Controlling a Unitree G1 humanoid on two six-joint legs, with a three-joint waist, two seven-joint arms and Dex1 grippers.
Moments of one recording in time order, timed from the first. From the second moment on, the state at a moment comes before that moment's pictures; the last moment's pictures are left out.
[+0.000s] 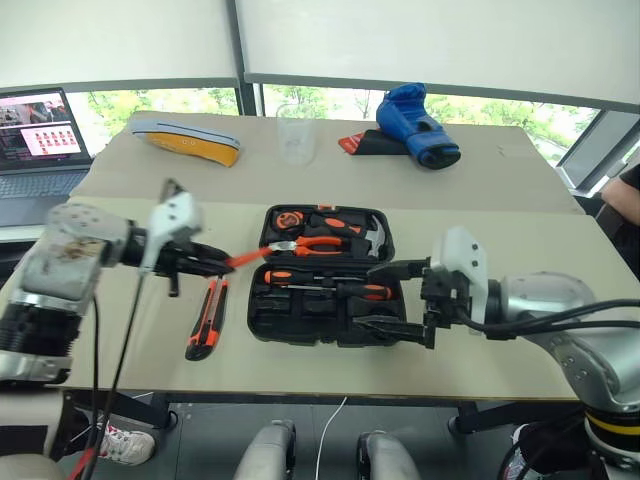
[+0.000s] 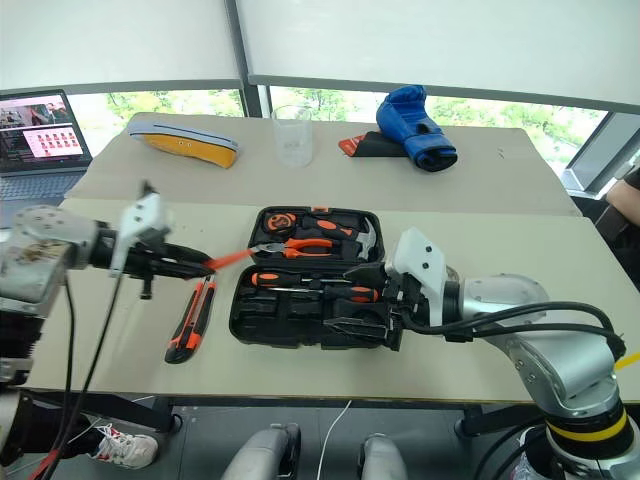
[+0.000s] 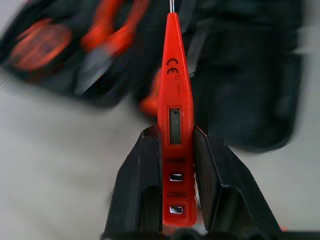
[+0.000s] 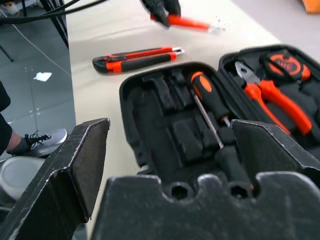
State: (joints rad) left arm -0.72 0.89 -0.20 0.10 -0.23 0.42 -1.45; right arm -0.37 -0.80 -0.04 -0.68 0.69 0.88 0.84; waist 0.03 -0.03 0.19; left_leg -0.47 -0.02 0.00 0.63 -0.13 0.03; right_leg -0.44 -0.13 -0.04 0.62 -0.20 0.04
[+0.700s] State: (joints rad) left arm -0.89 0.67 -0.41 0.39 -0.01 0.29 -1.48; right arm -0.26 -0.80 -0.14 -0.78 0.81 0.91 0.64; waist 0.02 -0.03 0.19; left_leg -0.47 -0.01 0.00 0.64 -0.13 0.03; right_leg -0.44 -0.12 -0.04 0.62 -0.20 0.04
